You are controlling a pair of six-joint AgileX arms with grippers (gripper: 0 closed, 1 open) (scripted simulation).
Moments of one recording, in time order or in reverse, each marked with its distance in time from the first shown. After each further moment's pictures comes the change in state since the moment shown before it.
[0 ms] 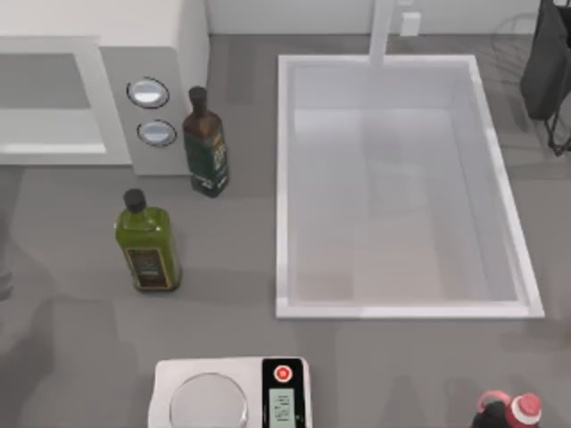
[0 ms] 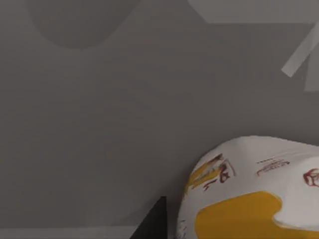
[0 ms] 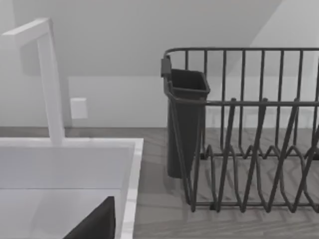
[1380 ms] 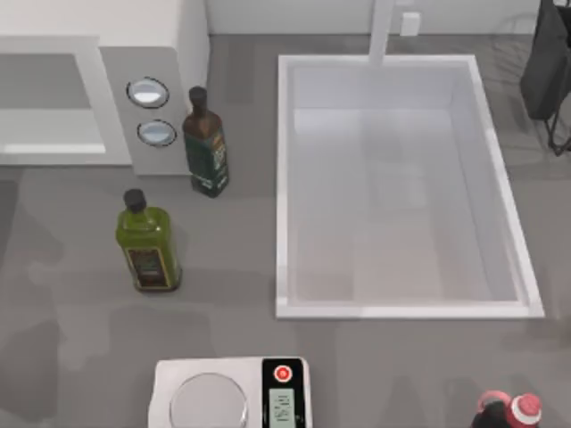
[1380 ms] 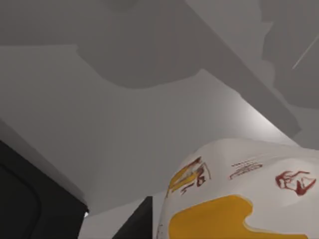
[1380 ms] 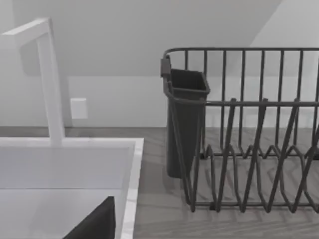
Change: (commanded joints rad) left arm -0.004 -0.239 0.303 -0.531 0.021 -0.022; right arm 0.000 0.000 0.000 0.000 0.000 0.000
